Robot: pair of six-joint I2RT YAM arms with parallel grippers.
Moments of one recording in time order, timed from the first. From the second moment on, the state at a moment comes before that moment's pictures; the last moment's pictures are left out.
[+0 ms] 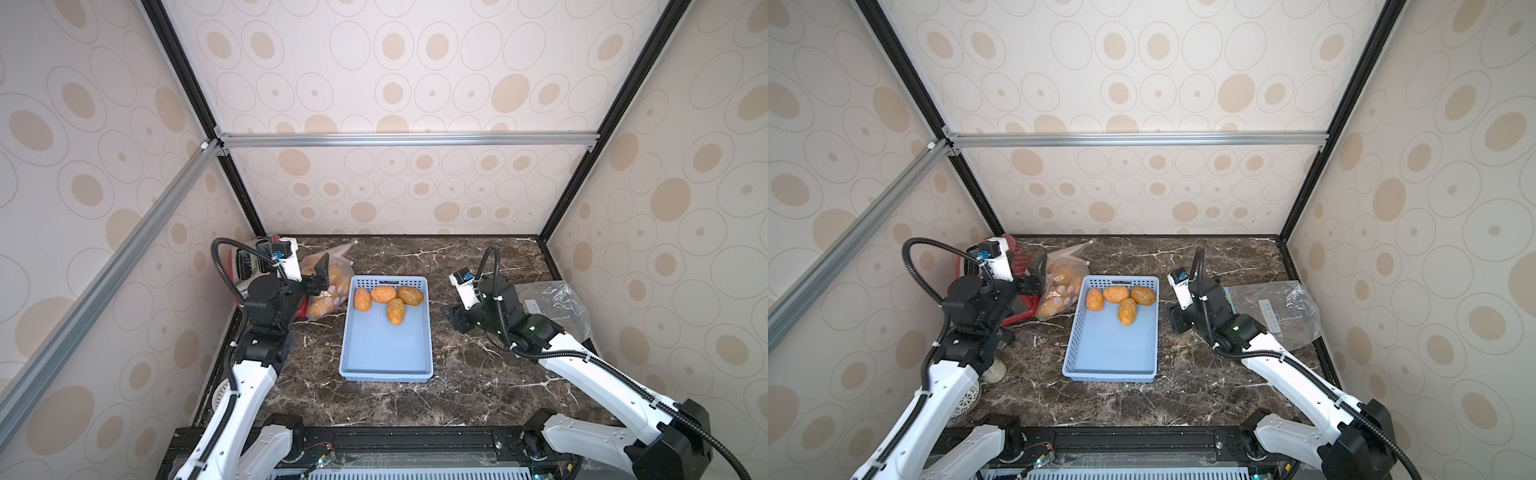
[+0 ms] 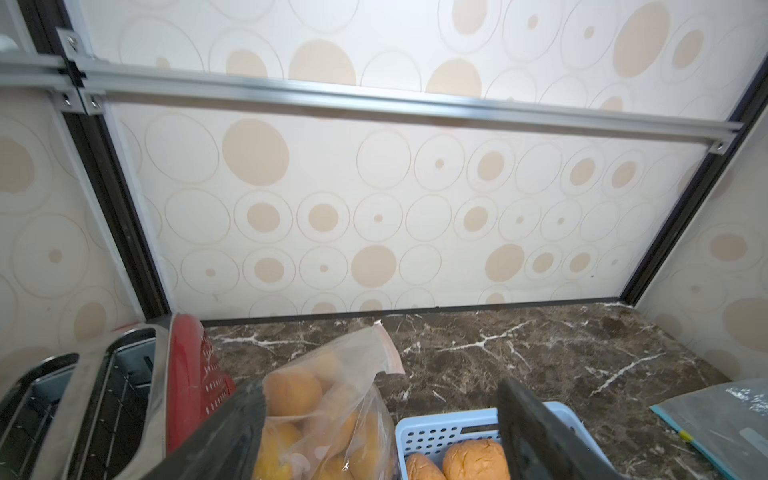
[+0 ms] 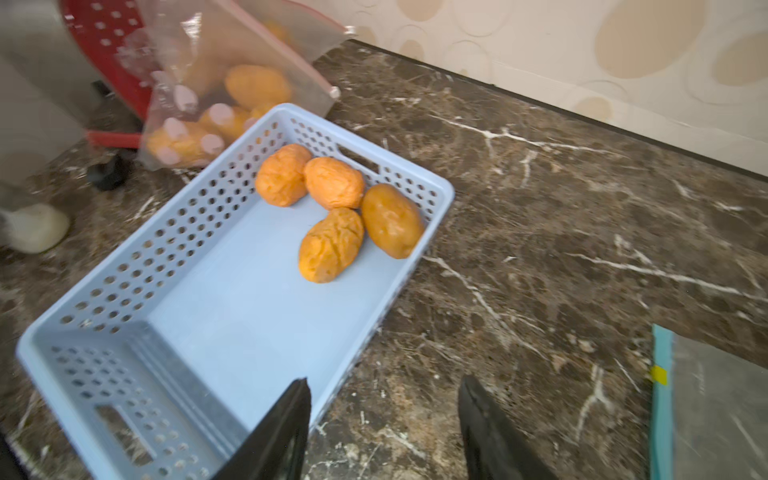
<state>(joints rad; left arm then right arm) -0.13 0.82 0.81 0.03 0.07 -0.08 0.56 1.12 0.91 -0.42 0.04 0.11</state>
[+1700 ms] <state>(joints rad) -0.13 0.38 0.50 -0.29 0.21 -0.15 0.22 1.99 1.31 -0.98 0.61 0.27</state>
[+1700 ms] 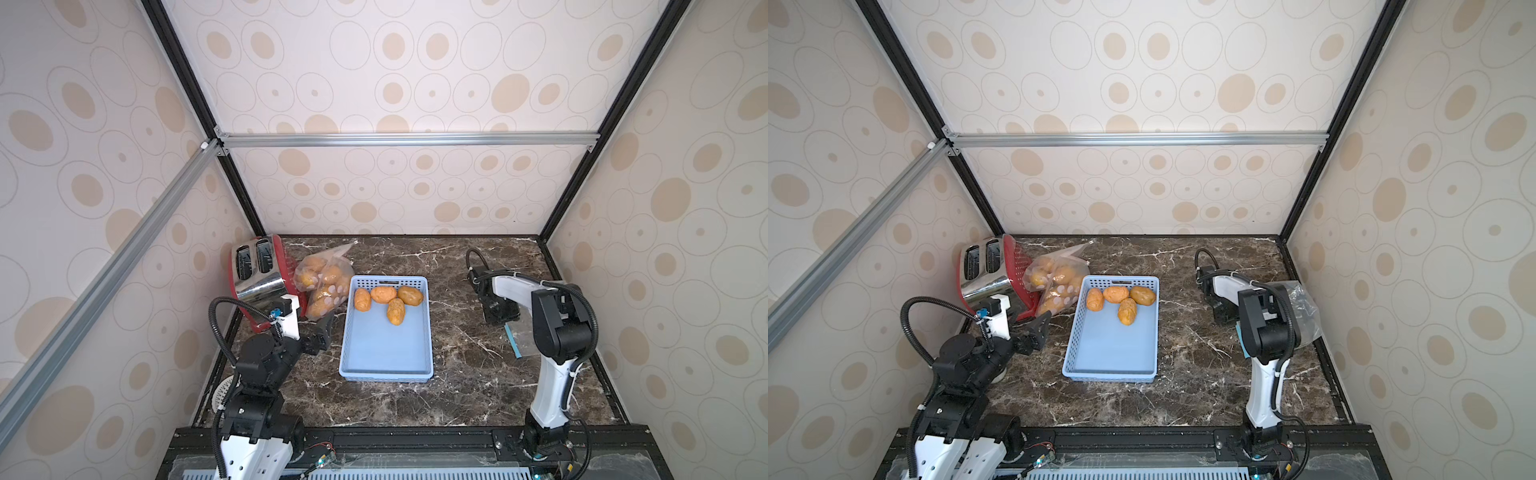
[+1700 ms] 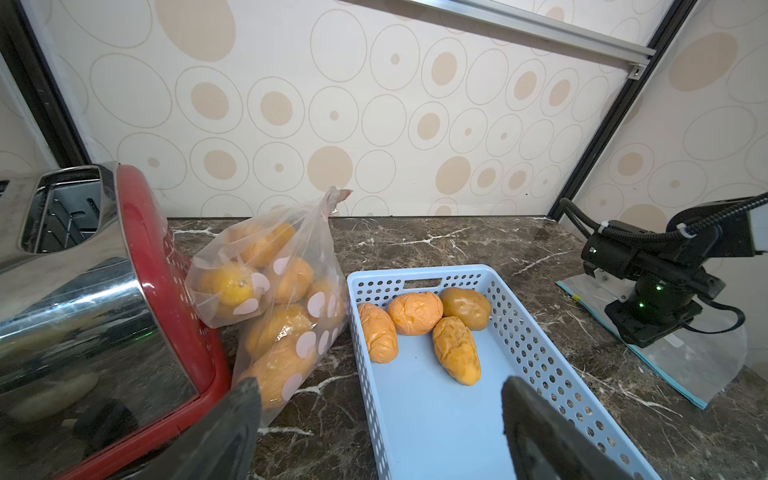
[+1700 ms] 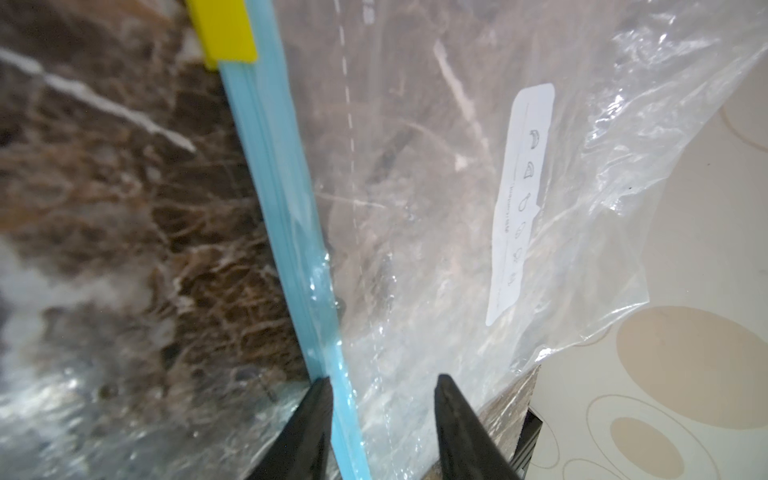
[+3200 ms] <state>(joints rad) -0.13 0.41 0.50 -0.29 0.22 -0.15 0.21 2.06 1.36 -0.98 0.70 0.24</state>
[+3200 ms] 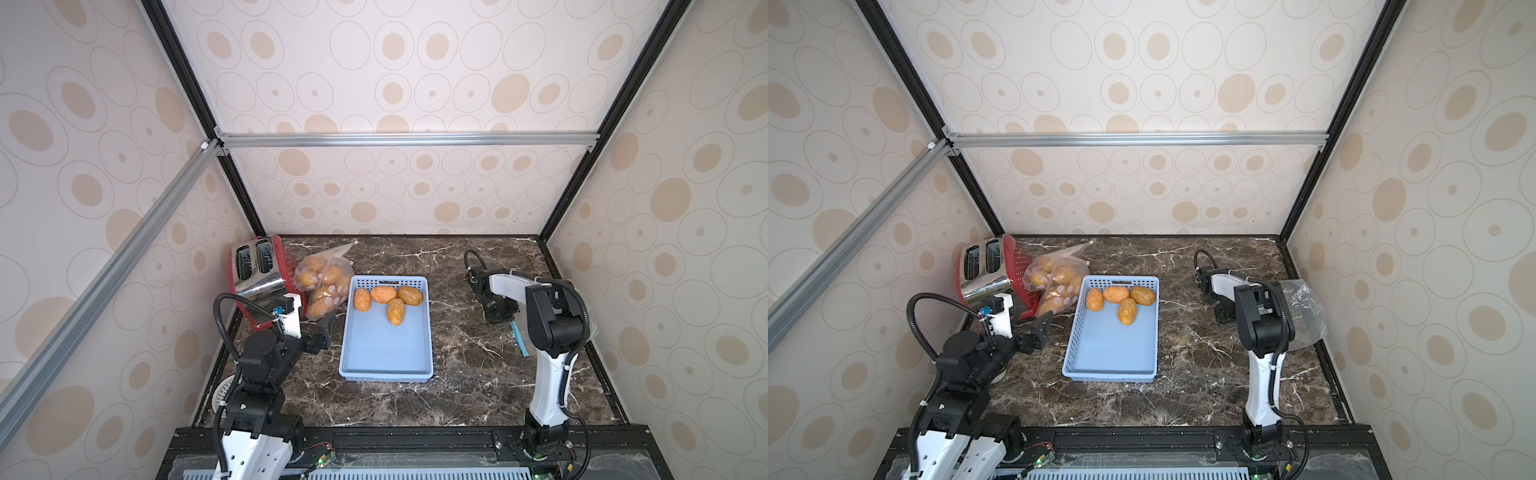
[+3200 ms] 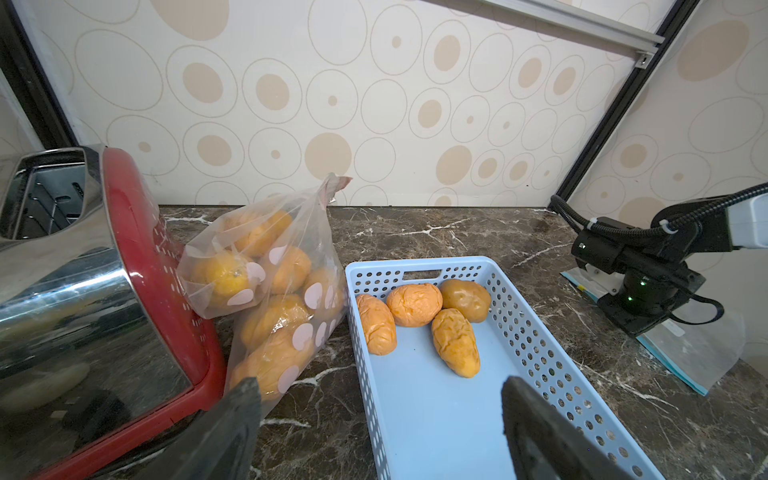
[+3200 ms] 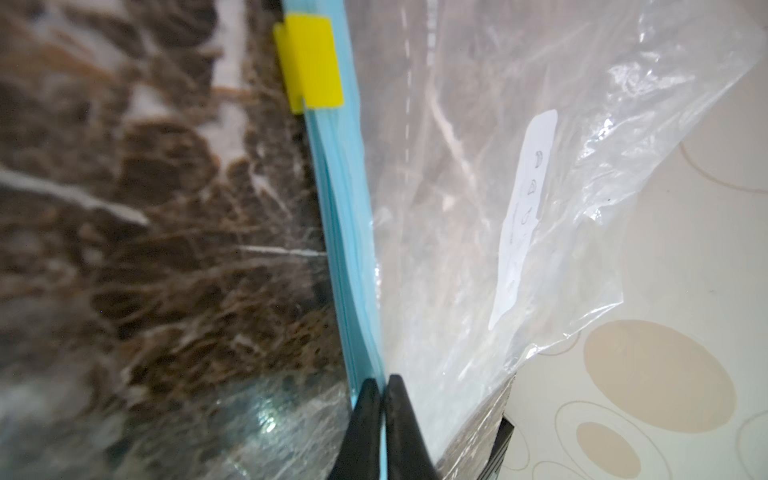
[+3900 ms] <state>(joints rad) -0.13 0.58 0.65 -0.37 0.16 -0.11 0.25 1.55 1.21 -0.78 -0.06 0.33</state>
